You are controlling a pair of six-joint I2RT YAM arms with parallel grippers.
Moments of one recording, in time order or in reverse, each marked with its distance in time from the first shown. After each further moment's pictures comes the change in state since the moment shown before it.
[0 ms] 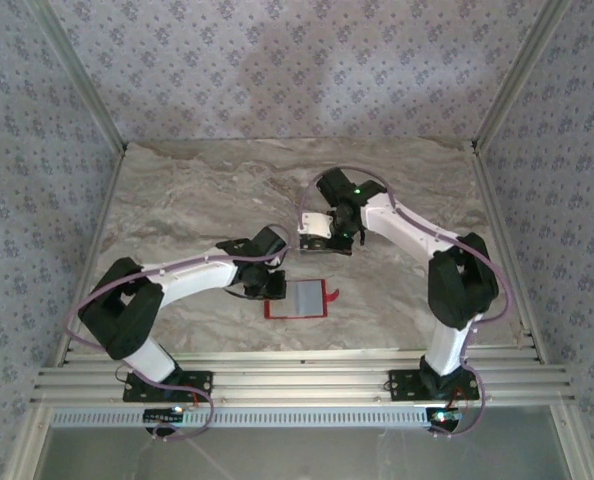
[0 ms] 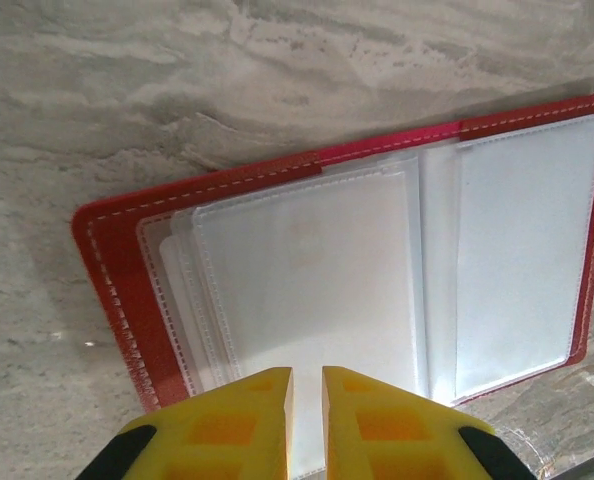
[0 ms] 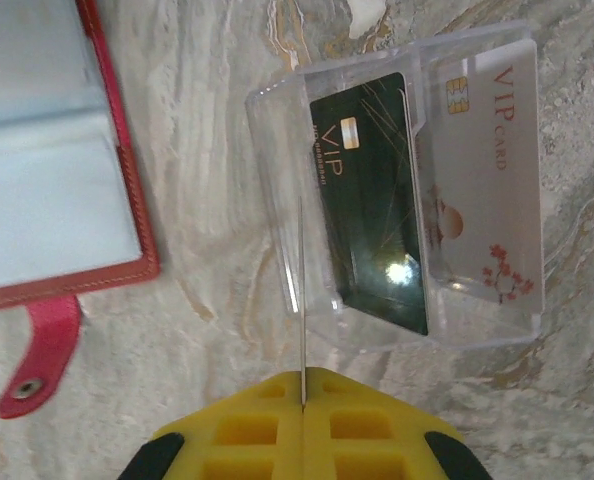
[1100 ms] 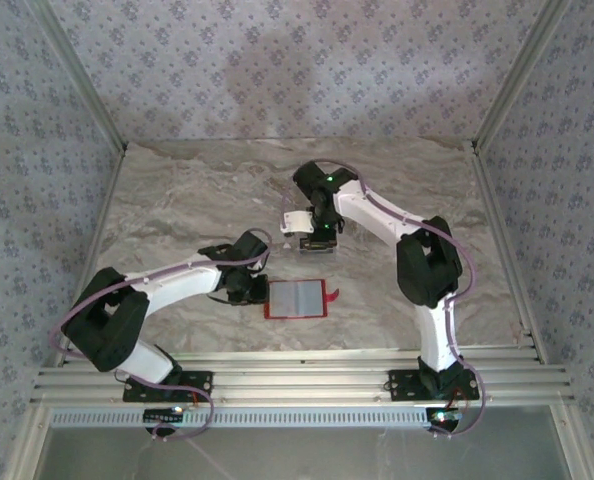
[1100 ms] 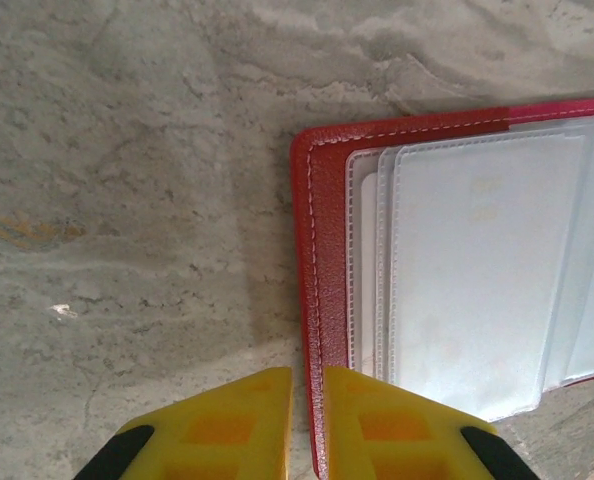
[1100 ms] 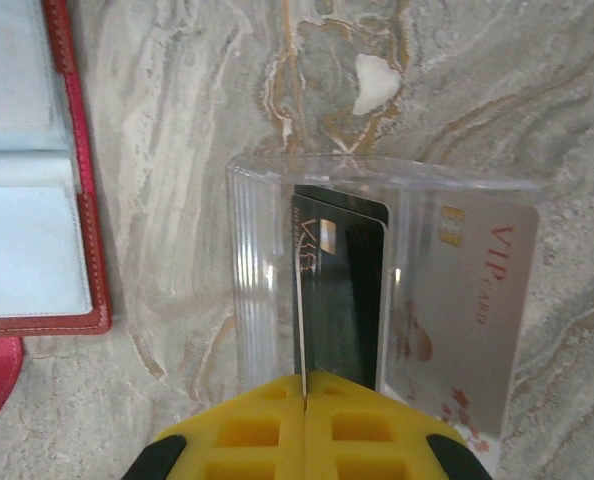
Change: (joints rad) left arm 0.074 -0.086 -0.116 -0.013 -0.003 0.000; right arm 0.047 0.225 0.262 -0.130 0.005 -0.094
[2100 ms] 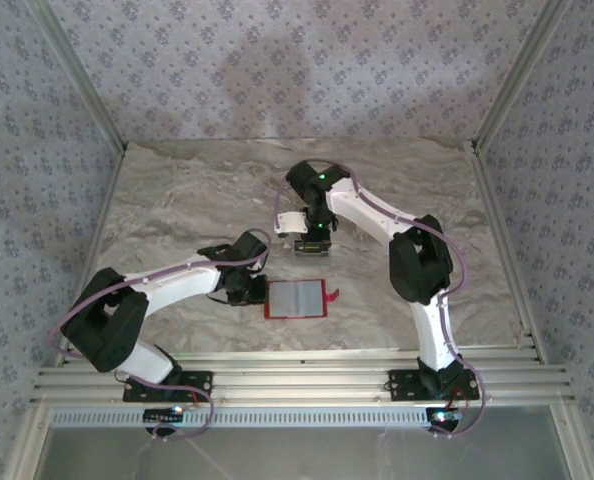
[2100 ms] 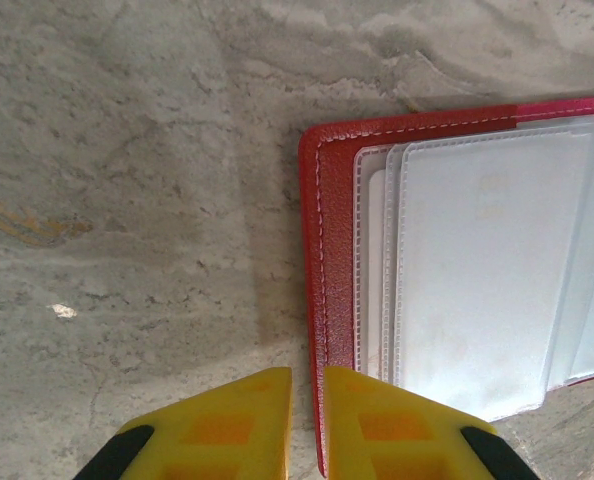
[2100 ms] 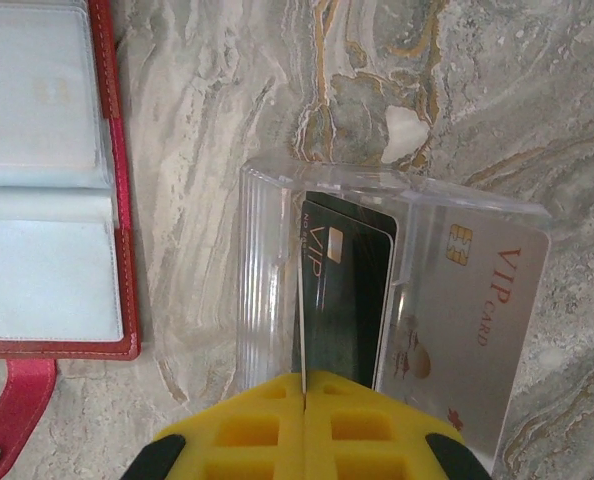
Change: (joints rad) left arm 0.002 -0.005 -0.005 0.000 0.000 0.000; right arm 0.029 0.056 0.093 -0.065 -0.033 0.002
